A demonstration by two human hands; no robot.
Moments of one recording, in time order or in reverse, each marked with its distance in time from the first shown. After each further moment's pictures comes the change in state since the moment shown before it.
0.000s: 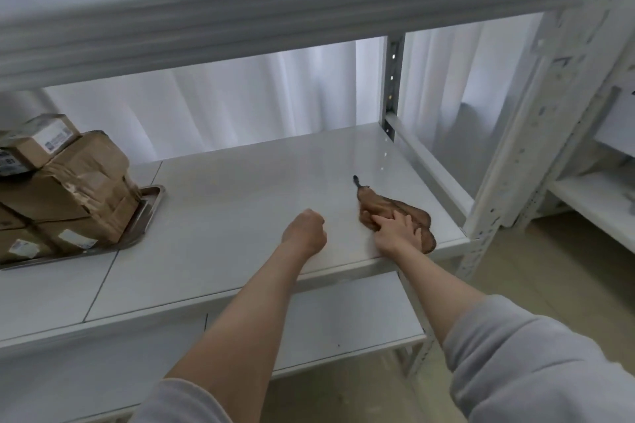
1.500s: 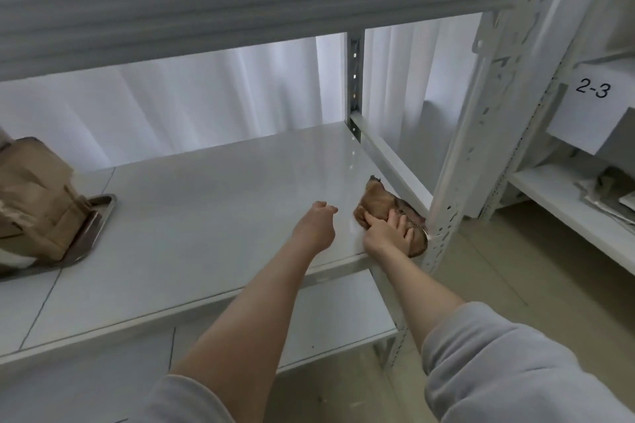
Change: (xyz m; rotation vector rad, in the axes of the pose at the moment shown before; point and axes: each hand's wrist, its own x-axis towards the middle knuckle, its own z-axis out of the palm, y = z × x) left_hand 0.018 0.079 0.020 -0.106 -0.050 0.124; right_hand 0.002 0.036 -0.017 0.019 0.071 0.146
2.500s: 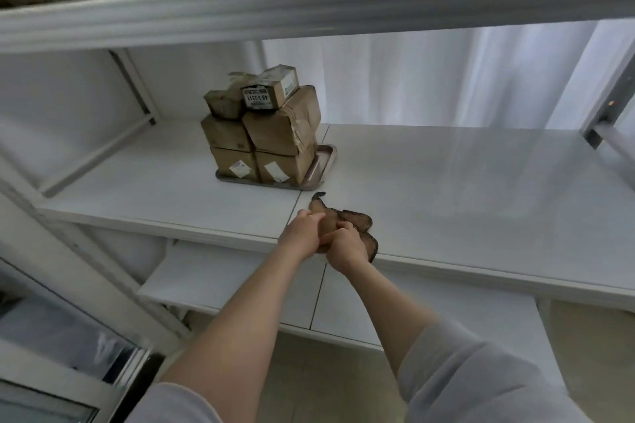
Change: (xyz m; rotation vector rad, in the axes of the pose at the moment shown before) left_hand -0.220 -0.314 -0.105 -0.080 0.182 -0.550; right_hand -0.201 -0.297 0.212 0.172 -0.412 -0.586
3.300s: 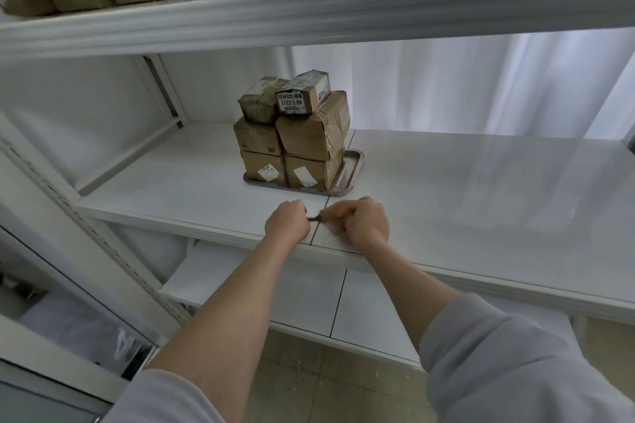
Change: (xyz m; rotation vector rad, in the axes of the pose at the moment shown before) left_hand 0.005 -0.053 -0.056 0.084 0.209 -0.158; right_hand 0.003 -0.065 -0.015 0.085 0.258 -0.154
